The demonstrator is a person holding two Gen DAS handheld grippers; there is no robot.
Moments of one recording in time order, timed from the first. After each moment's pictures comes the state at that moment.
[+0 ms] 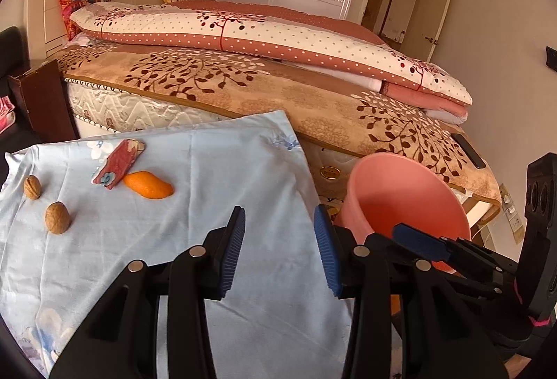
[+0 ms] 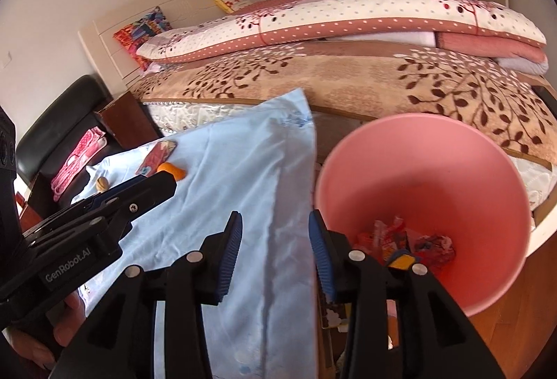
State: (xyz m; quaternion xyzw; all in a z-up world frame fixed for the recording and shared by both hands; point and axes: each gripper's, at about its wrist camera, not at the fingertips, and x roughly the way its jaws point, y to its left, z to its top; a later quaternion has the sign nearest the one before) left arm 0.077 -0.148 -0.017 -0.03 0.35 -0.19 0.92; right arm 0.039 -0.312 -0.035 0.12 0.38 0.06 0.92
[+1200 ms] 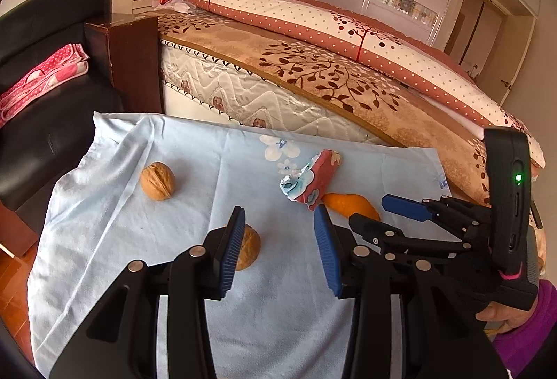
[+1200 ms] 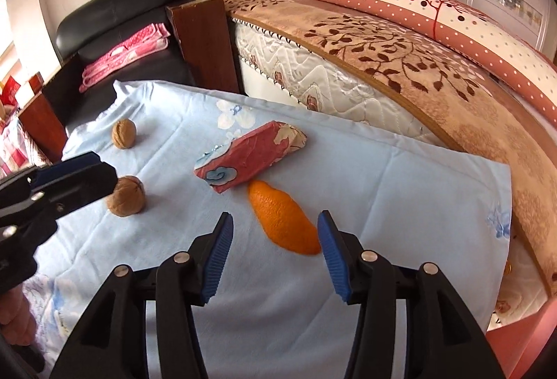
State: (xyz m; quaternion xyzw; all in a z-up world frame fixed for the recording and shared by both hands) left arm 0.138 0.040 -0.042 -0.09 0.37 -0.04 0.92; right arm 0.205 -0.109 -0.083 -0.08 0.44 0.22 0.87
